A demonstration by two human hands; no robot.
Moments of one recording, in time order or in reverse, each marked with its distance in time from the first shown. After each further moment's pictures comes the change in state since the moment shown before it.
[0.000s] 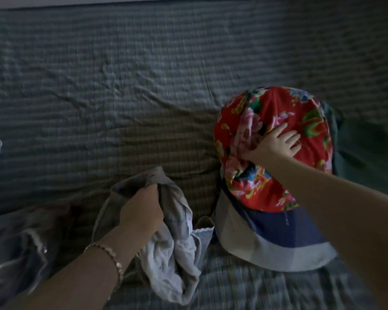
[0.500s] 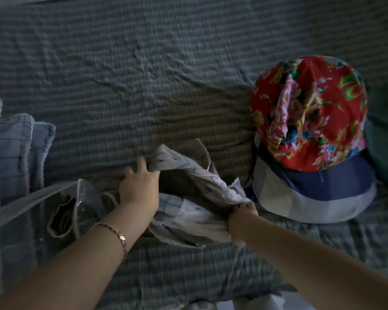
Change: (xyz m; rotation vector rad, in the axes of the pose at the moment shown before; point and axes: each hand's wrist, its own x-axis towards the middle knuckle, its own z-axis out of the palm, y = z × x) left_hand -0.030 -0.133 -0.052 0.524 0.100 0.098; right_hand -0.239 -0.024 0.153 -0.123 -0.545 -0.577
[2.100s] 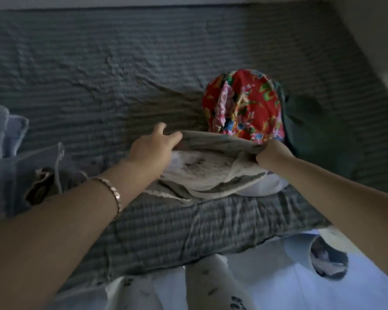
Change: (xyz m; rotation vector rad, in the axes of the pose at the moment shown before) left_hand -0.111 0.067 -0.081 -0.223 0.272 0.389; right_hand -0.185 0.084 -0.141 -0.056 0.363 0.400
